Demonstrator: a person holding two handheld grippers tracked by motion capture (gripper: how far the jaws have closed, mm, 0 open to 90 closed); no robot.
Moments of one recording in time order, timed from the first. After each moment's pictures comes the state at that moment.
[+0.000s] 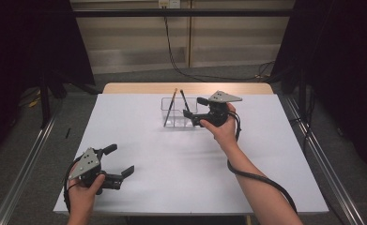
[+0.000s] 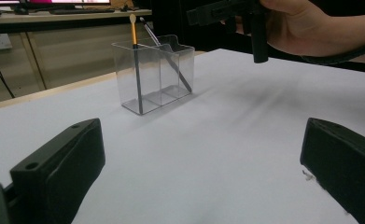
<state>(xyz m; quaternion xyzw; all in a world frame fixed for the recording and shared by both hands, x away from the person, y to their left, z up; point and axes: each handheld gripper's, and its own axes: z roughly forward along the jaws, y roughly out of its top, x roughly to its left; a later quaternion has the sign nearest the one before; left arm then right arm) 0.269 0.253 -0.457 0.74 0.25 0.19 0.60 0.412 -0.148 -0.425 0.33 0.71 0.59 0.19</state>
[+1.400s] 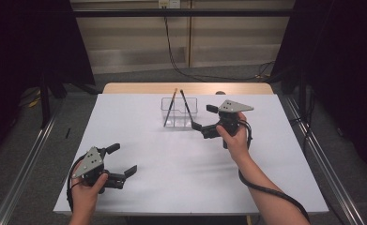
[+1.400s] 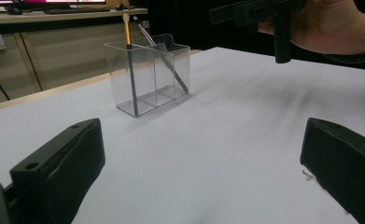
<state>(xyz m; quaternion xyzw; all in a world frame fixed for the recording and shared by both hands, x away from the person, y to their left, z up) 0.272 0.245 -0.457 0.74 0.24 0.19 0.60 0.377 -0.171 -0.427 0.31 0.72 0.59 0.18</state>
